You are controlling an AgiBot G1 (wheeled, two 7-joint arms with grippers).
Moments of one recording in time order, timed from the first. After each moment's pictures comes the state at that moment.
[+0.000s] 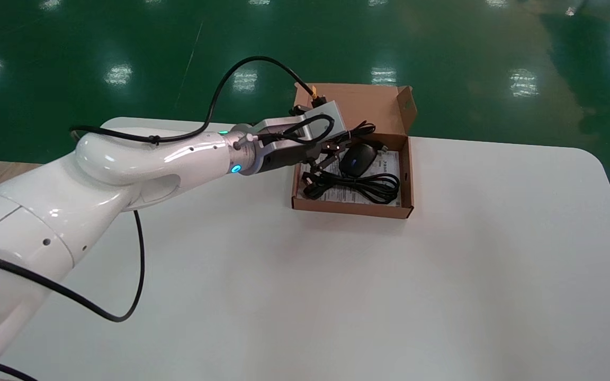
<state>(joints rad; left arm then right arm) -1.62 1.35 1.20 -0.52 0.92 0.54 0.32 1.70 -0.37 -0.59 1.17 -1.58 -1.26 -0.21</state>
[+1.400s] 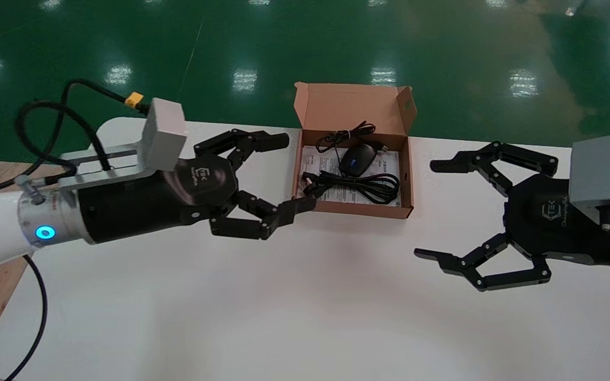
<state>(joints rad) -1.25 0.85 0.57 -1.04 0.79 1.19 -0.02 1.28 -0.53 -0.38 1.25 -1.01 -1.42 0.06</state>
